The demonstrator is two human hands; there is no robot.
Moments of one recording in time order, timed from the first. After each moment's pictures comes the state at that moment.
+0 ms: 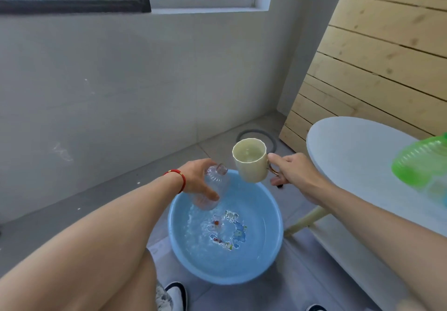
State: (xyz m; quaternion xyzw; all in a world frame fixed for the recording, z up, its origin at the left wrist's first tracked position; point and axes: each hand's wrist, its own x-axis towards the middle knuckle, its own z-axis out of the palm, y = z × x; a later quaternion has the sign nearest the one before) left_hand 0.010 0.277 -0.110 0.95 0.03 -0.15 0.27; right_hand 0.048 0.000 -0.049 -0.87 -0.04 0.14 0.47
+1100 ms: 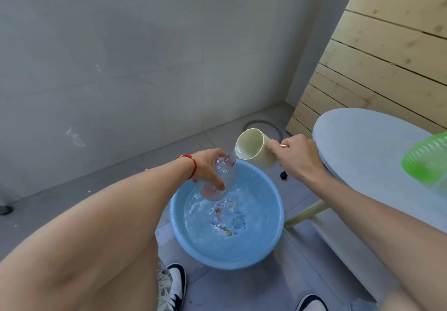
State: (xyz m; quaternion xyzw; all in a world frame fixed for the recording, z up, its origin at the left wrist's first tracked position) left_hand 0.011 0.251 -0.105 0.93 0.08 -0.22 0.29; right_hand 0.053 0.007 -0.051 -0.95 -0.13 -0.04 0.29
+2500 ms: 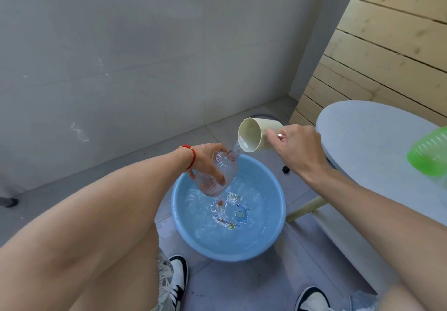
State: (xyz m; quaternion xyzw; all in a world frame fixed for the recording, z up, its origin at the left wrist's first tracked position) left_hand 0.008 0.255 -0.100 0.91 0.10 -0.26 0.32; right_hand 0.051 0.012 -0.050 -0.94 -0.23 -0.19 0.18
